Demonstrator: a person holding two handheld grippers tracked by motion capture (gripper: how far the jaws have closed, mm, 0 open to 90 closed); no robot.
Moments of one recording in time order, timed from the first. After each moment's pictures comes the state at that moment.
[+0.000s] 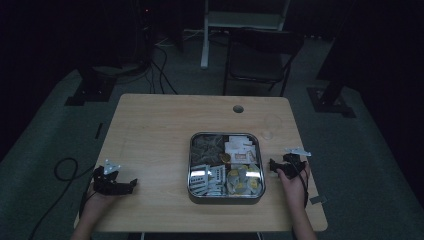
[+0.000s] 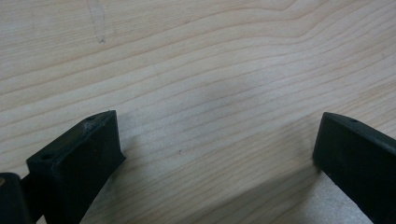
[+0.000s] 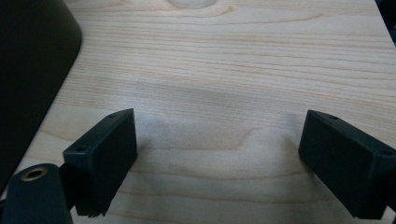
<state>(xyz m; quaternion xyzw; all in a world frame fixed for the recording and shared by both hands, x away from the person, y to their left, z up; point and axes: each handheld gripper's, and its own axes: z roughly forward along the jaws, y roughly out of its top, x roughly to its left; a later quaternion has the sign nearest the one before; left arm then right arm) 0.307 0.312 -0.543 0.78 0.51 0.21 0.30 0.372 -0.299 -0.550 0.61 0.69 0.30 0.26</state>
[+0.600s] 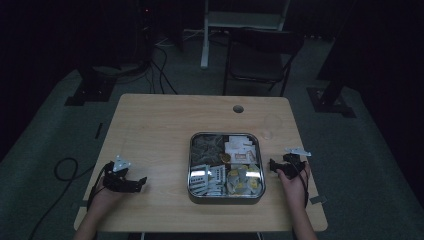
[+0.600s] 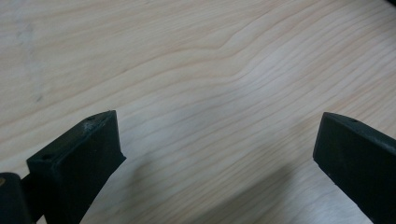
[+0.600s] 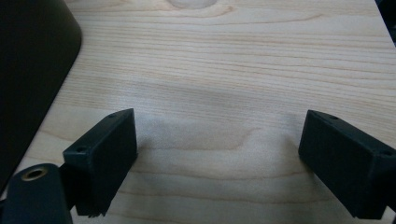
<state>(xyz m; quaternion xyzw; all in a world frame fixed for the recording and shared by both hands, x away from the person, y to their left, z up) 0.317 0.282 -0.531 0.80 0.46 0.20 0.32 0.372 -0.299 -0.550 0.61 0.69 0.30 0.26</state>
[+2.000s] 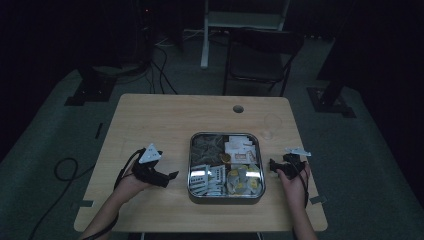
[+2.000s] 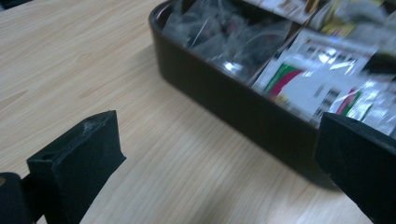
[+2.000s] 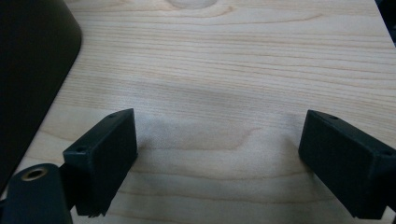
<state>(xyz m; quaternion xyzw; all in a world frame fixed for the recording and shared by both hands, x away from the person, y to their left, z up) 0.331 0.193 -0.476 0.84 0.30 0.15 0.42 0.372 -0.299 -0.550 0.61 0.69 0.30 0.26</state>
